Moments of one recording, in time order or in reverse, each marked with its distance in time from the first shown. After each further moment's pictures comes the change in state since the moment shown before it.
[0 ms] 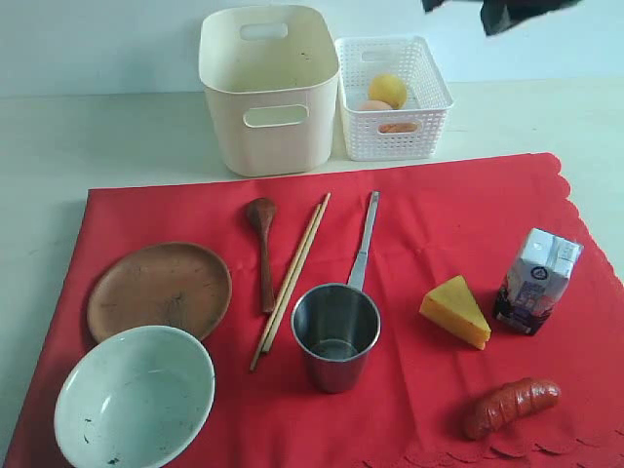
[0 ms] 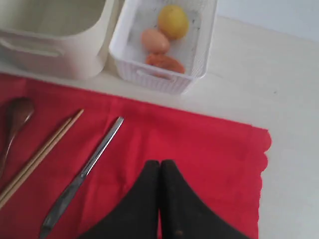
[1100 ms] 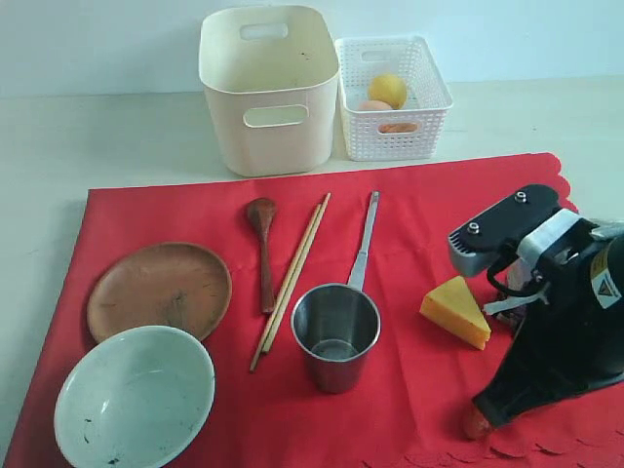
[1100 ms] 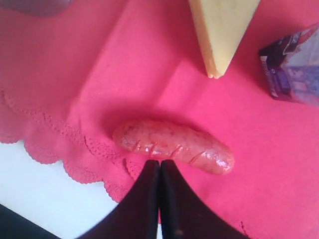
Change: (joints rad) left arm 0.000 0.000 0.000 0.000 0.000 0.000; right arm 0.140 -0.213 0.751 0.269 -0.134 -0.236
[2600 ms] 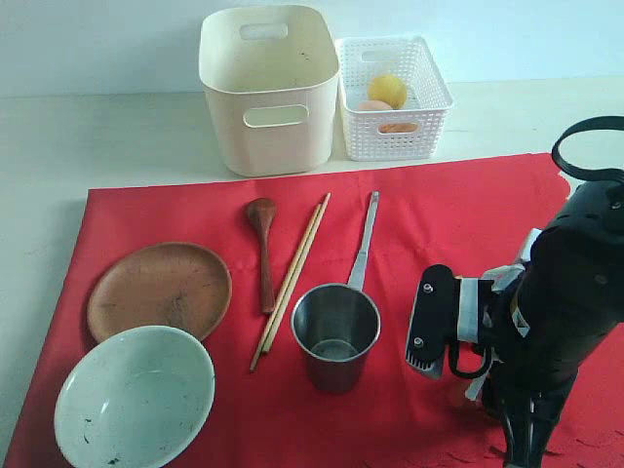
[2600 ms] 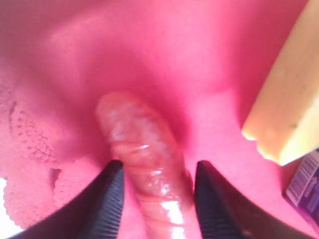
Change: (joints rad) left arm 0.000 0.000 0.000 0.000 0.000 0.000; right arm 0.000 0.342 0.005 -0.130 -0.174 -0.525
